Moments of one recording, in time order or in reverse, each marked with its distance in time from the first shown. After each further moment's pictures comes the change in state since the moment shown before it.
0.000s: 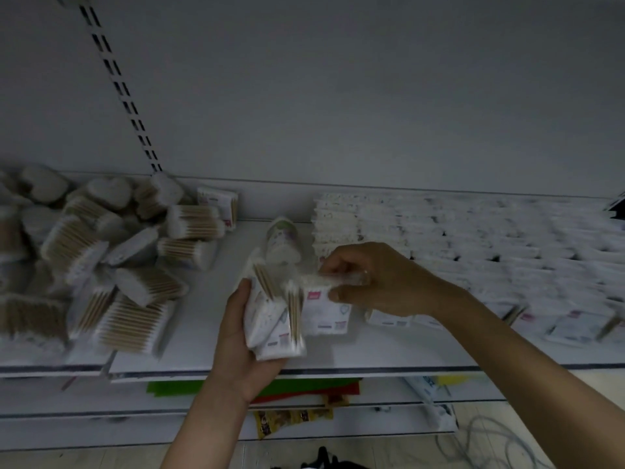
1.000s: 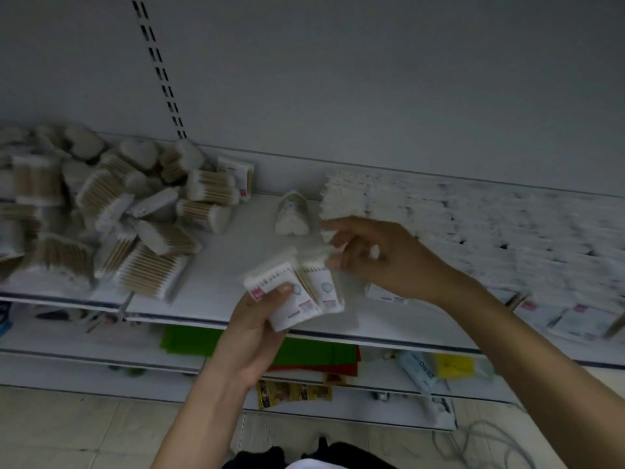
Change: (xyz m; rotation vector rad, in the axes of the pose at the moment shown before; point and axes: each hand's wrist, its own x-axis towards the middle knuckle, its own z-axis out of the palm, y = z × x) left_hand -0.029 -0.032 -0.008 0.299 -0.063 0.197; right_hand -0.025 -0.003 0.007 0.102 0.067 -0.081
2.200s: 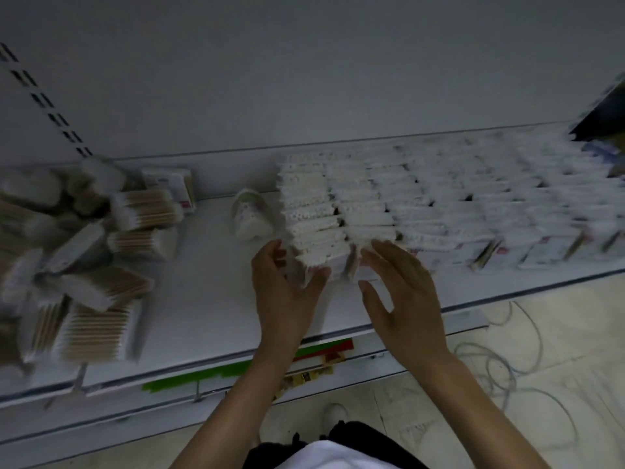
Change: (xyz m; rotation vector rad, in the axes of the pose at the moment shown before) left_hand 0.077 -0.044 -0.007 1.156 0.227 0.375; right_hand -0.058 0.065 0.084 -0.486 0.807 0.129
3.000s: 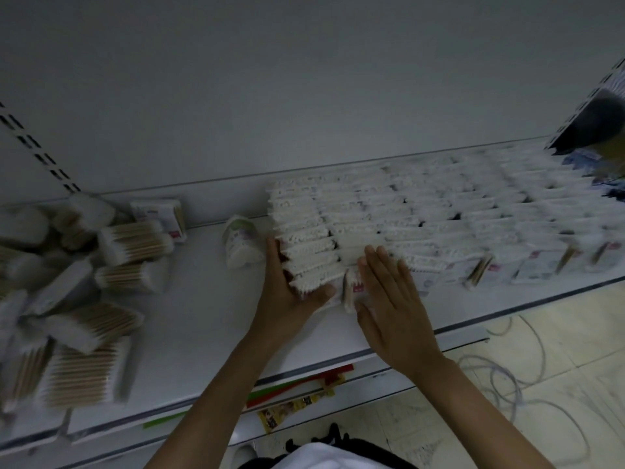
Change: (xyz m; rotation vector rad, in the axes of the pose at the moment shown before) left_hand 0.040 0.011 0.001 -0.201 -0.447 0.076; right_hand 0.011 0.035 0.021 -0.166 -0.025 -0.231
